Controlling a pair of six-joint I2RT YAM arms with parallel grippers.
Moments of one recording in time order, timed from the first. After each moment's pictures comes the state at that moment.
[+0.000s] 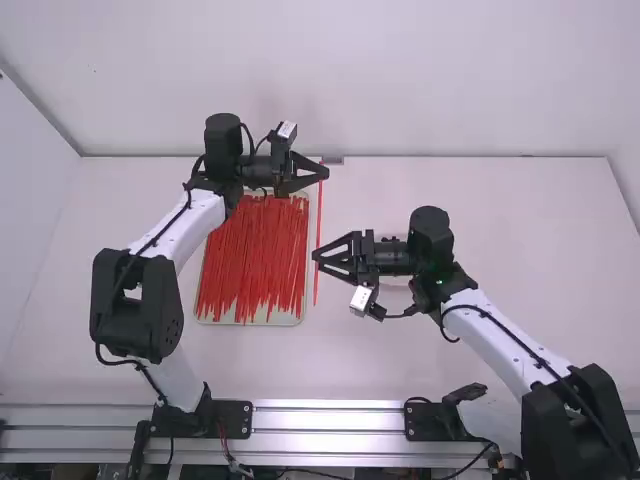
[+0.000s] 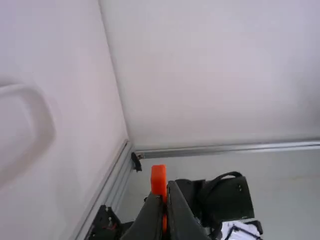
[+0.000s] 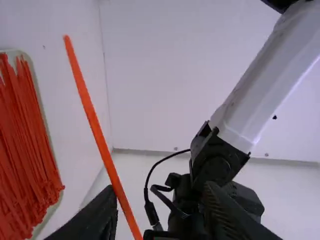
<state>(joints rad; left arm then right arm) -0.13 1.80 1.36 0.17 1.35 -1.12 0.41 1.29 0.68 0.43 -1.19 -1.78</state>
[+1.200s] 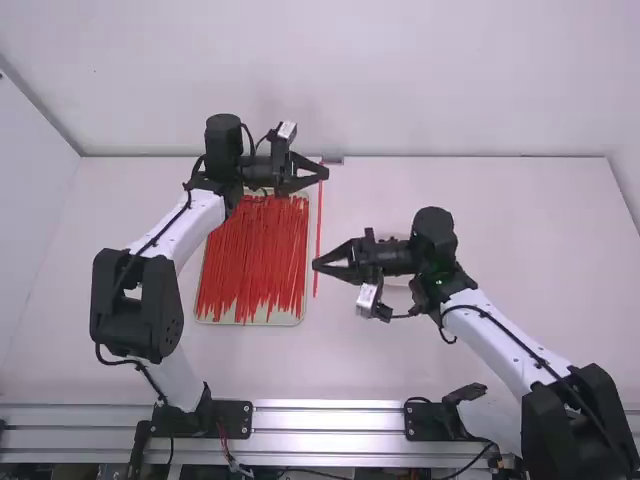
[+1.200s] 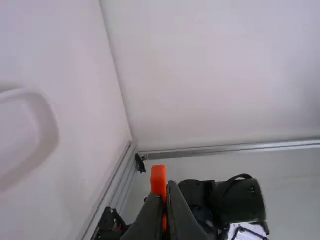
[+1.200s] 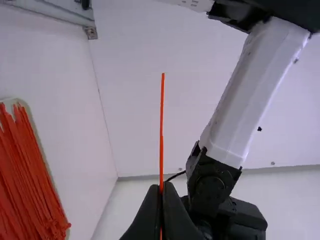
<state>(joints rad) -0.12 1.80 1.36 0.16 1.33 -1.03 0.42 1.29 0.68 0.58 -1.28 -1.44</state>
